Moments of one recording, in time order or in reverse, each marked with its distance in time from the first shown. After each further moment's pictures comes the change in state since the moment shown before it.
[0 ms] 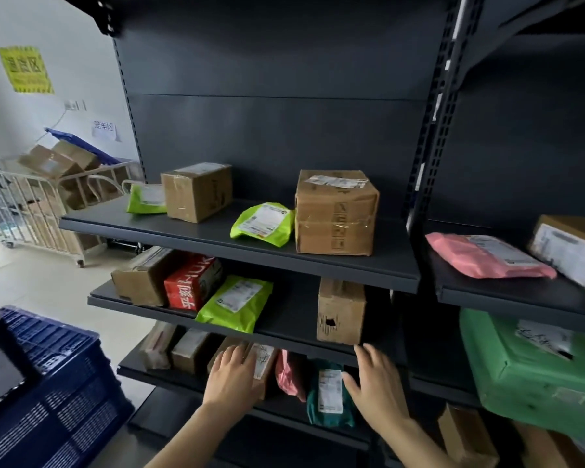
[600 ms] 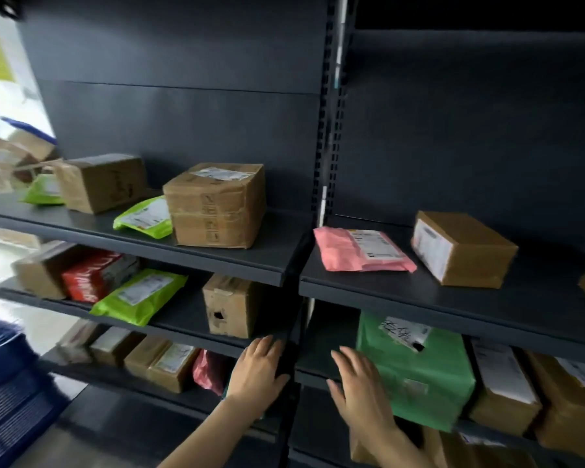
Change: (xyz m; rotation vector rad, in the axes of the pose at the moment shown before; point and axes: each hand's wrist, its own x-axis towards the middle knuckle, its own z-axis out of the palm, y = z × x) left_hand 0.020 0.284 0.032 -0.103 0.008 0.137; right_hand -0.033 0.228 -0.048 -0.087 0.161 -0.174
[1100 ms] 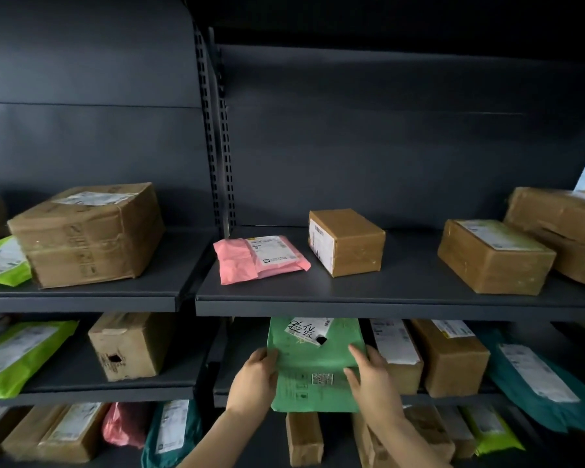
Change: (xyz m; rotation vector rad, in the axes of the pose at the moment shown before) left_hand 0.036 0.125 0.030 -0.253 -0.027 0.148; right_hand -0.048 0.124 -0.044 0.109 0.047 0.542
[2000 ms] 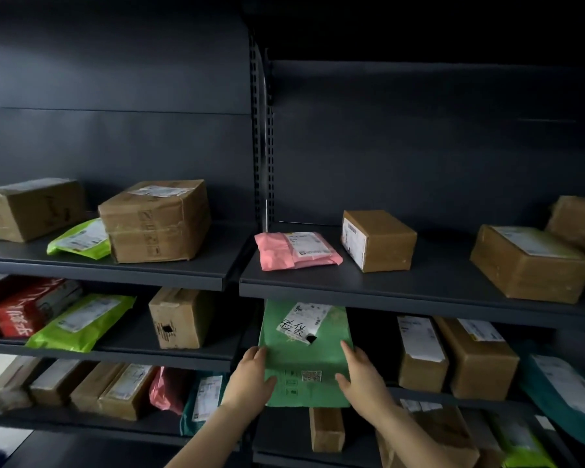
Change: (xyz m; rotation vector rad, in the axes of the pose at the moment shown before) left_hand -0.055 -0.031 -0.033 -0.015 -0.034 -0.173; right_hand -0.018 -0.048 -0.001 0.135 -0.338 -0.138
